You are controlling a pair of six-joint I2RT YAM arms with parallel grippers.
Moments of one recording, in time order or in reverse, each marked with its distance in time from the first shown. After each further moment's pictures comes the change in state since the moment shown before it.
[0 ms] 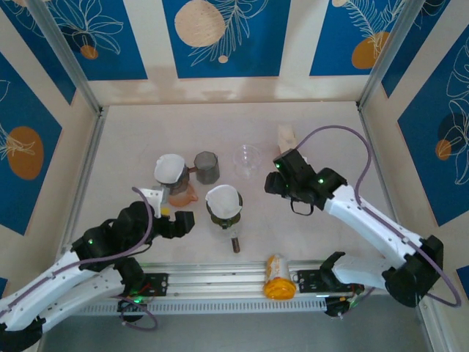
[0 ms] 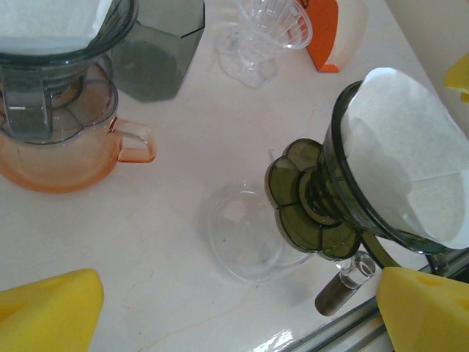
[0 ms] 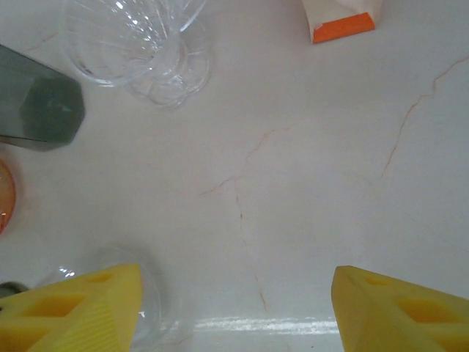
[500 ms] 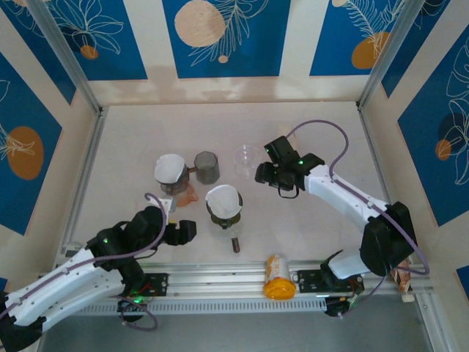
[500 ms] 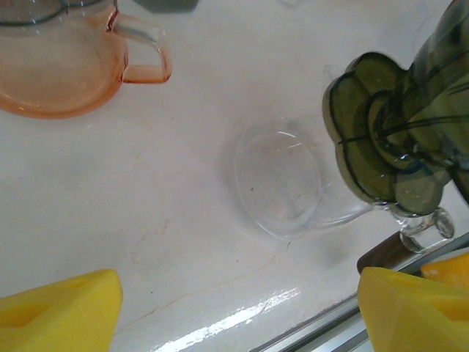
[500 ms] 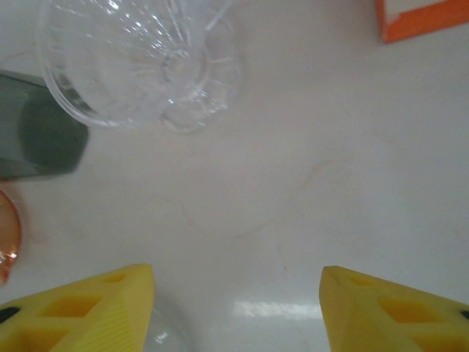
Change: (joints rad) left arm 0.000 0.030 -0.139 0.029 0.064 -0.037; right arm -0.105 0.262 0.060 0.185 -0.153 -0.021
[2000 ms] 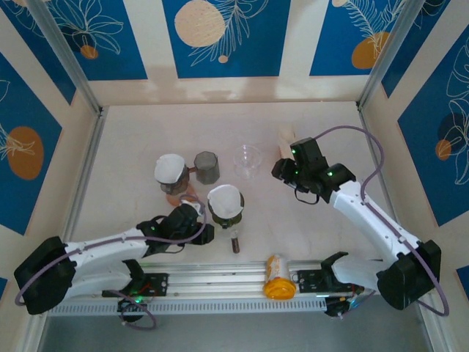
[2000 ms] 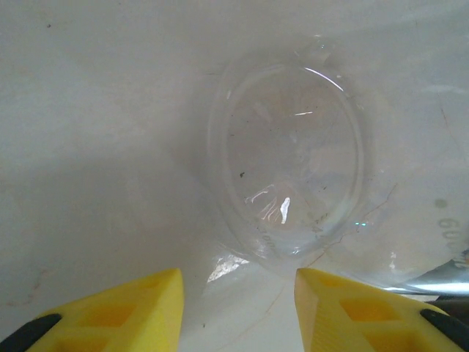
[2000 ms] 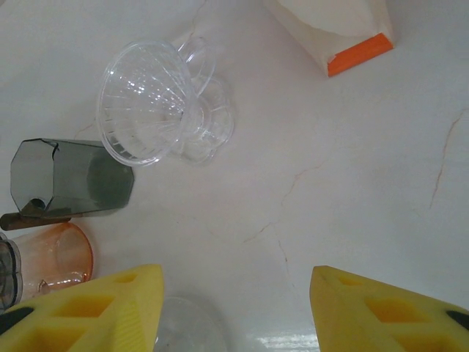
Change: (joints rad) left arm 0.000 0.535 -0.151 0.580 0.171 -0.049; right arm -0.095 -0.289 -0.092 -0.041 -0.018 0.094
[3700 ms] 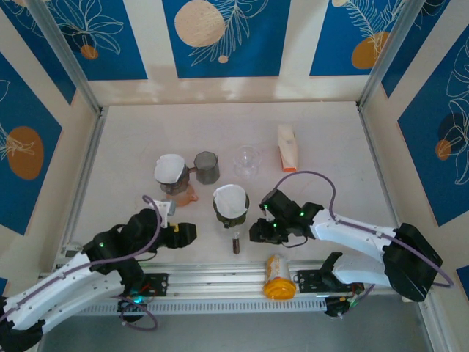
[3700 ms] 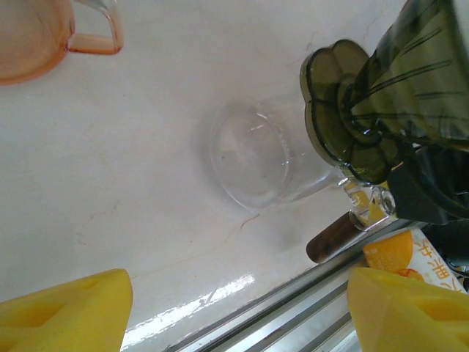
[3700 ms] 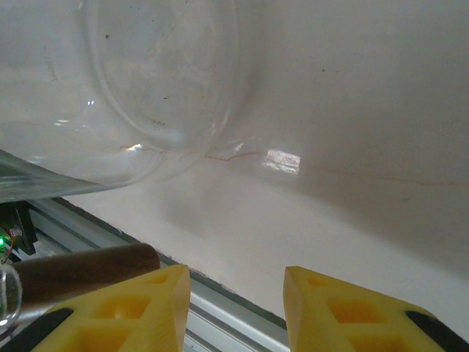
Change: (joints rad) left arm -0.003 -0.605 0.150 -0.583 -0.075 -0.024; right arm 0.376 0.026 -0.456 0.268 -0.375 0.010
